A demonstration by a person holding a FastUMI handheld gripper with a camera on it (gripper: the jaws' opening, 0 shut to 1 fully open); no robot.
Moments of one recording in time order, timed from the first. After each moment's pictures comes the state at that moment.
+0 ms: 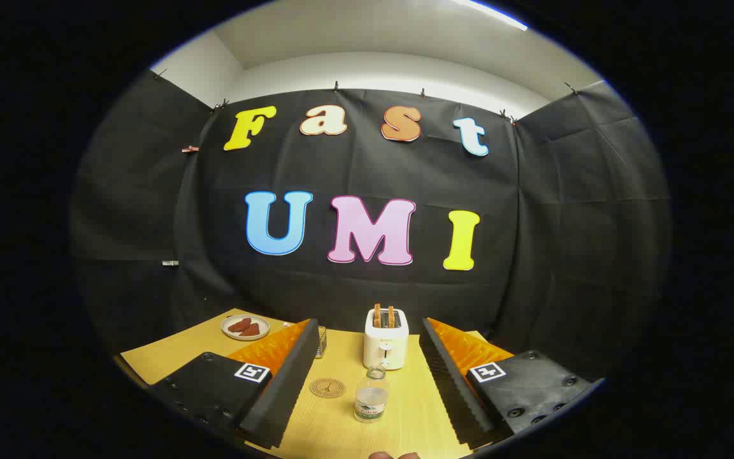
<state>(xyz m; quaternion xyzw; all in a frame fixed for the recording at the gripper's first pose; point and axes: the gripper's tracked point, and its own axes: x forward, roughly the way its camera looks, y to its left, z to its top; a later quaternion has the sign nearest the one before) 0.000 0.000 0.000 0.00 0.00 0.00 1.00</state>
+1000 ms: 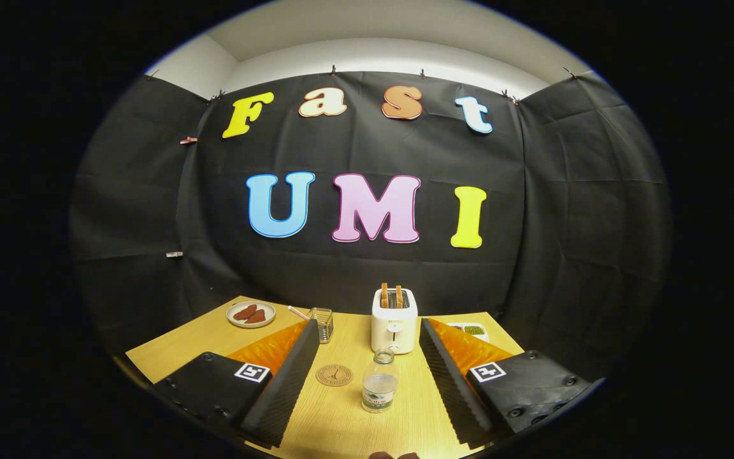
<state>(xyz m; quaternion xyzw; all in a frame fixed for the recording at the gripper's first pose) 0.010 0.000 -0.036 0.01 0.04 0.01 1.00</state>
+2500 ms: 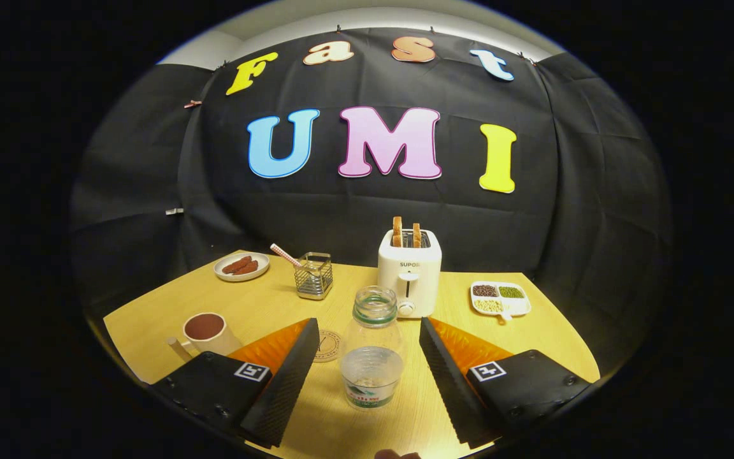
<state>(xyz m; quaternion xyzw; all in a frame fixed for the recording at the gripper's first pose) 0.108 -0.012 -0.204 0.01 0.13 0.07 0.99</state>
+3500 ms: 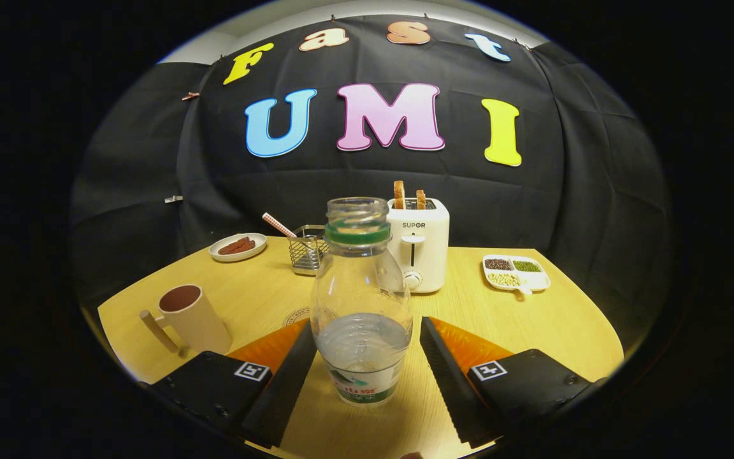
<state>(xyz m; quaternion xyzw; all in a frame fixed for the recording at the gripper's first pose) 0.117 -0.010 -0.266 0.02 0.15 0.09 0.98</state>
